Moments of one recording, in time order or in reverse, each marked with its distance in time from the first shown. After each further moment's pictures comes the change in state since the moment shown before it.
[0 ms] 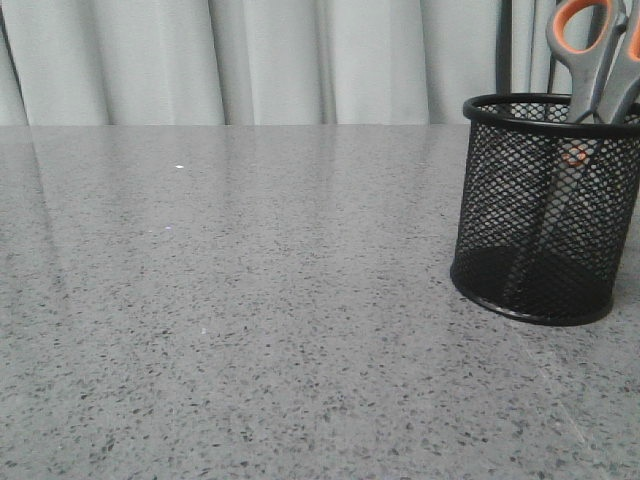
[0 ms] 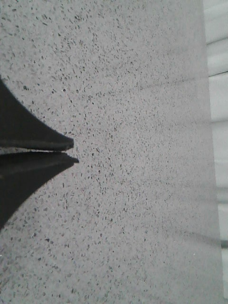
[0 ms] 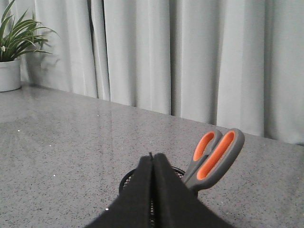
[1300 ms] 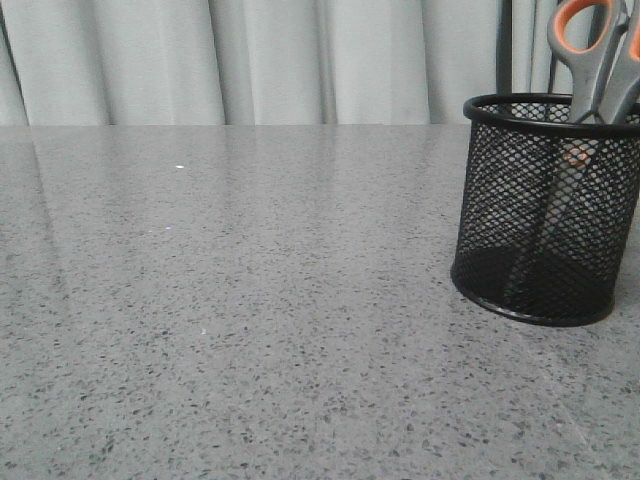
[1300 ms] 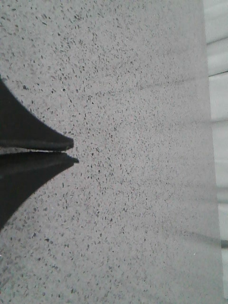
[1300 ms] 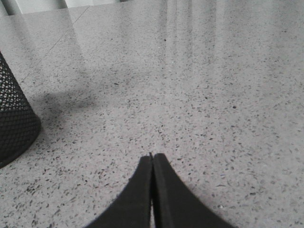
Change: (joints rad) left arm 0.000 0.000 0.000 0.000 0.000 -0.001; right arm -0.555 -0.076 0.358 0.159 0.069 -0.002
